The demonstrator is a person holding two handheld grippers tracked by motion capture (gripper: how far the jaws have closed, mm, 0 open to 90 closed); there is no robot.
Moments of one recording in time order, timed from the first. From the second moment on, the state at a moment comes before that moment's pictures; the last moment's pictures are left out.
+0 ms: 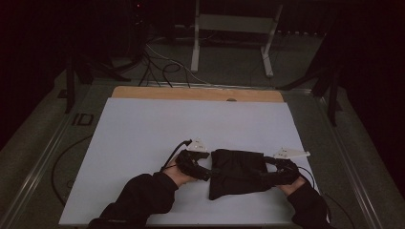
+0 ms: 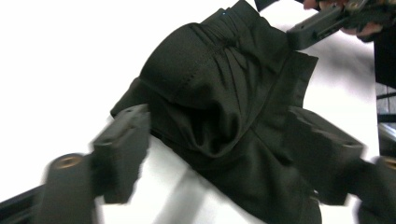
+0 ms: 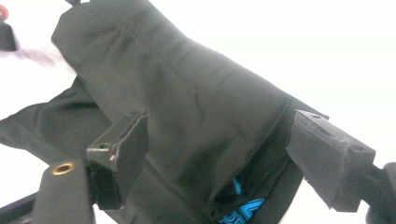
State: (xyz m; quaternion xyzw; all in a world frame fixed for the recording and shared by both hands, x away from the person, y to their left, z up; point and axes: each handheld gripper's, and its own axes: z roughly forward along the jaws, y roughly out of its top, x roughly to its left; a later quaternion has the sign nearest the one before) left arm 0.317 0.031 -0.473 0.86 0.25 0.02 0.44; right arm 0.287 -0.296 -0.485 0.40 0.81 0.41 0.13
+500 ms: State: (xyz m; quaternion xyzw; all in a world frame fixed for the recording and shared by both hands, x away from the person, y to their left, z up) left arm 0.335 0.037 -0.459 0.84 0.30 0.07 0.44; right arm 0.309 -0.298 -0.458 0.39 0.80 0.41 0.17
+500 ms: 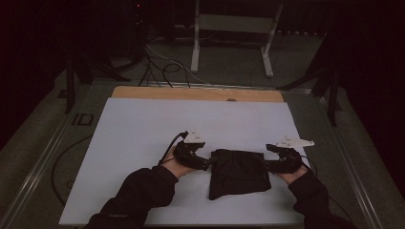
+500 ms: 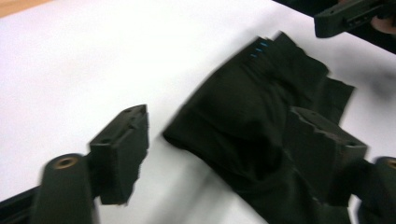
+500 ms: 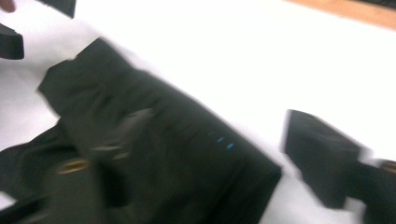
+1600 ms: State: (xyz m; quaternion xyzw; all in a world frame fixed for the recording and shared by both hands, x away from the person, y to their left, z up) left arm 0.358 0.006 -0.495 0.87 0.30 0.02 0.39; right arm 0.353 -0.300 -0.509 0.42 0.84 0.32 0.16
